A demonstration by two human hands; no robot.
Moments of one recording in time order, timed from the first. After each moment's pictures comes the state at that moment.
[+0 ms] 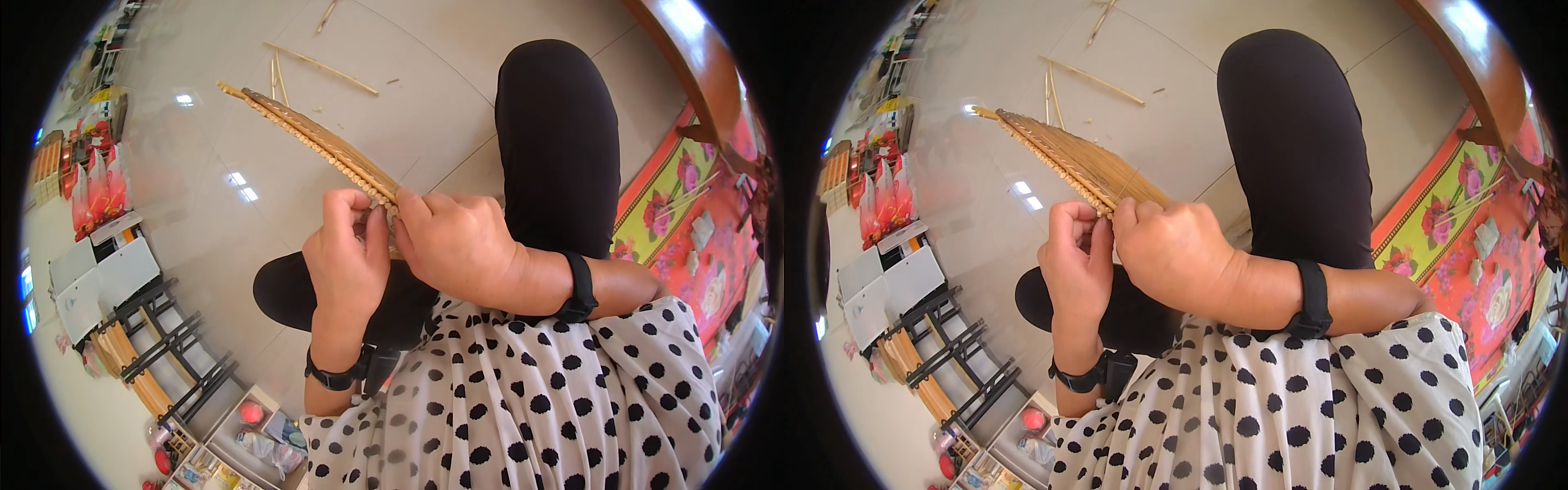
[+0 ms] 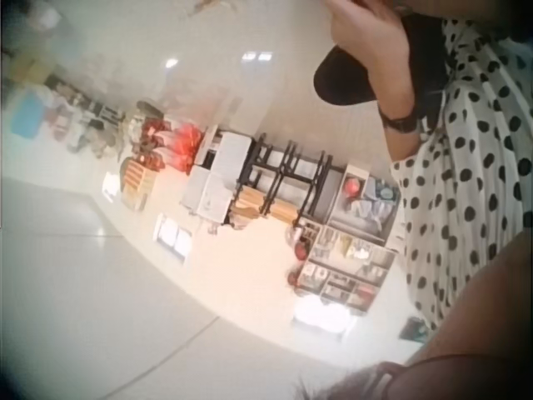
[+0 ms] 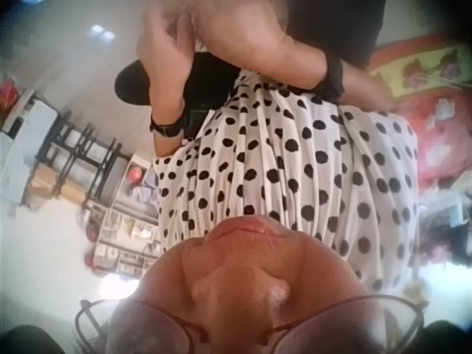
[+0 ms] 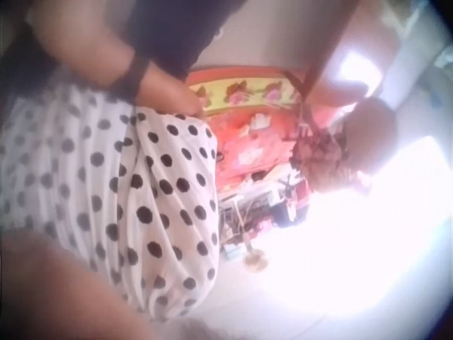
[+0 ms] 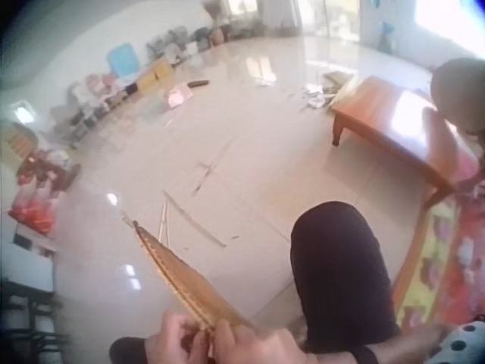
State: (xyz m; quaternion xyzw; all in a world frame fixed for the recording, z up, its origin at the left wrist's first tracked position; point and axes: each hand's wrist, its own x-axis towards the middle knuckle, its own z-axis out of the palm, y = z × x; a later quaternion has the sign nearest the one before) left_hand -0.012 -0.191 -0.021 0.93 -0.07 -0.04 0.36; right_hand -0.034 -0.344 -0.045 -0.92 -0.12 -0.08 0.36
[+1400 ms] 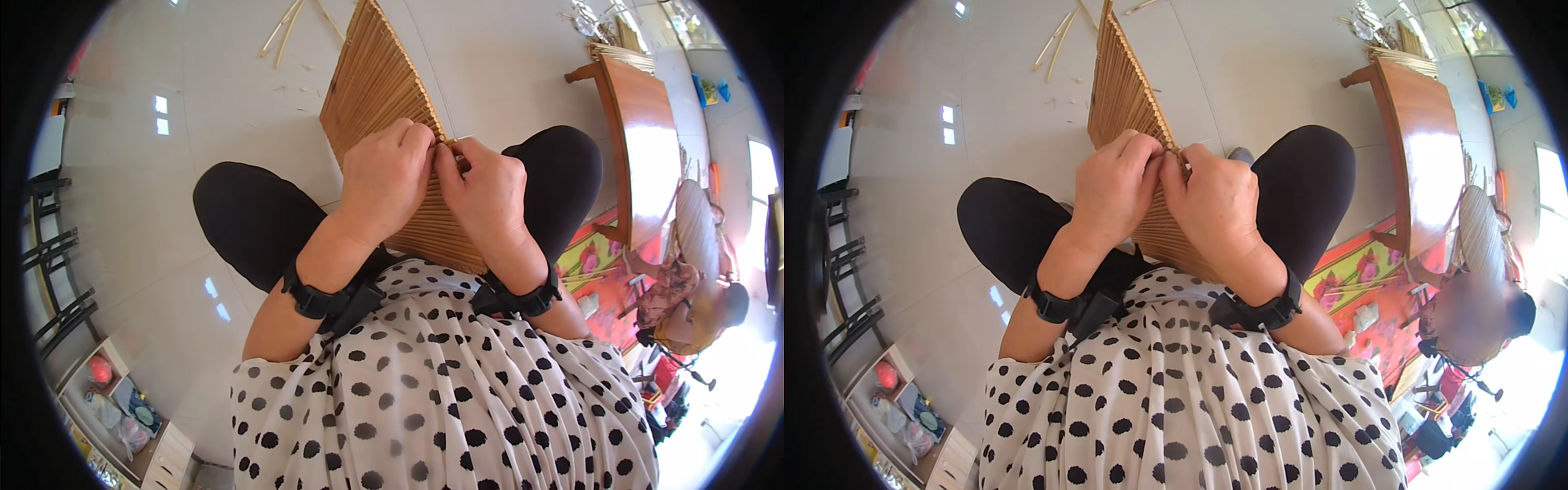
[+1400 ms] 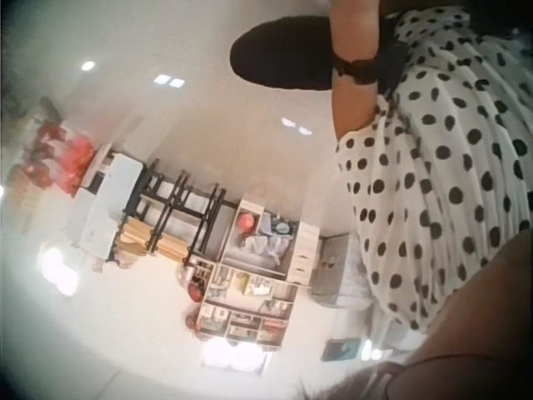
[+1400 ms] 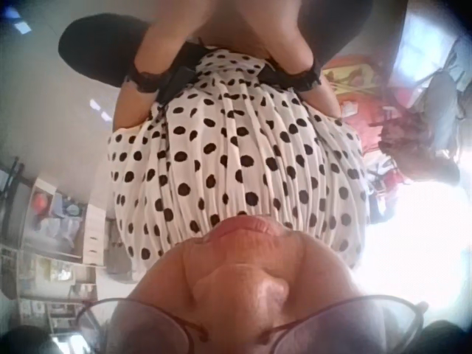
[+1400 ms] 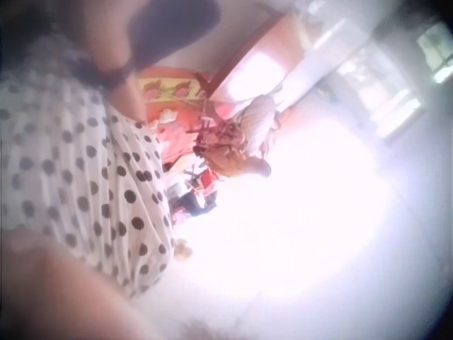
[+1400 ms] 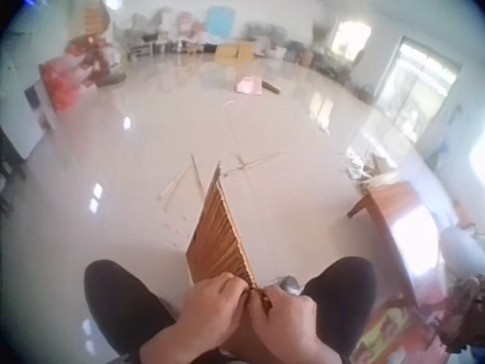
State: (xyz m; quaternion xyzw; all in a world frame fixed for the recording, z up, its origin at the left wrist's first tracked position) left_hand 0.009 -0.196 -0.070 0.90 -0.16 0.15 0.39; right_hand 0.006 -0.345 -0.047 -0.96 -0.04 -0.05 0.29
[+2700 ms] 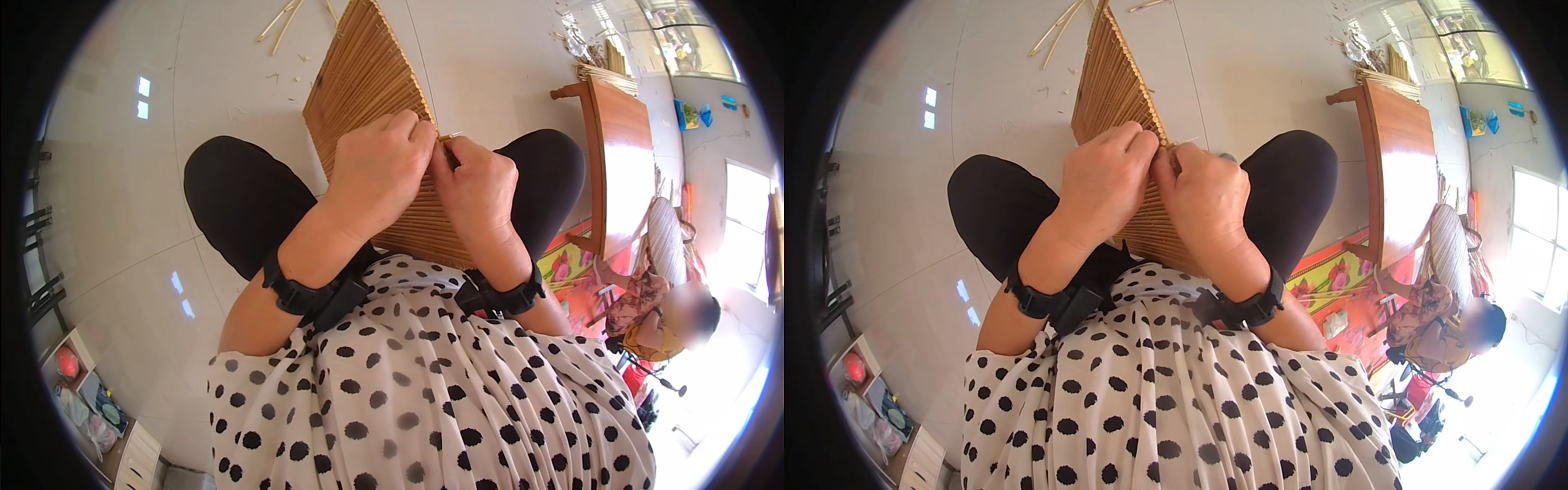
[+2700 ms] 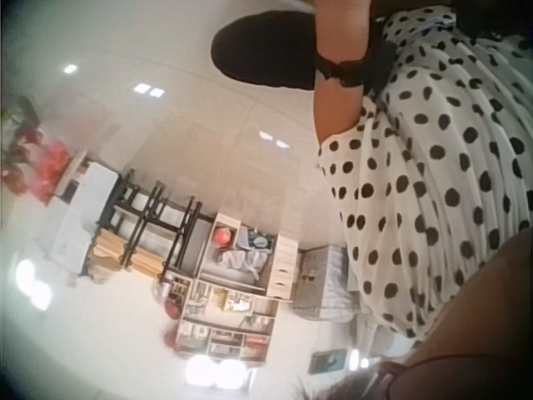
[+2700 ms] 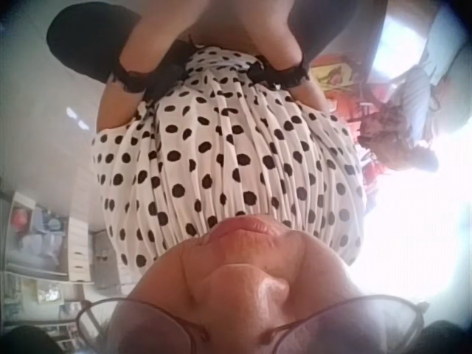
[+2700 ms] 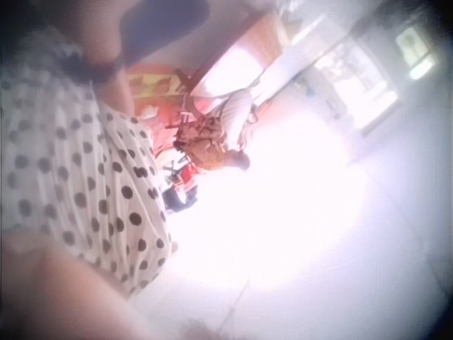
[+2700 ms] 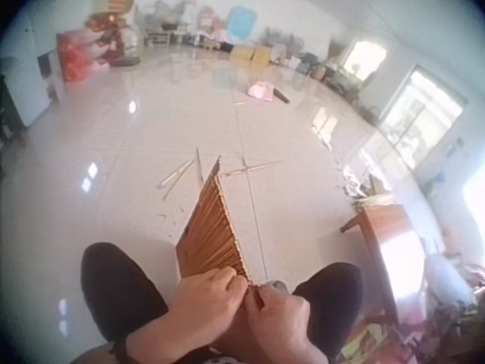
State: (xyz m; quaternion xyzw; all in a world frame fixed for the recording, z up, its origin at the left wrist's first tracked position) left_hand 0.003 -0.187 -0.063 0.92 -0.19 0.20 0.26; right_hand 0.004 -0.334 -0.048 -0.97 -0.10 -0.10 0.21
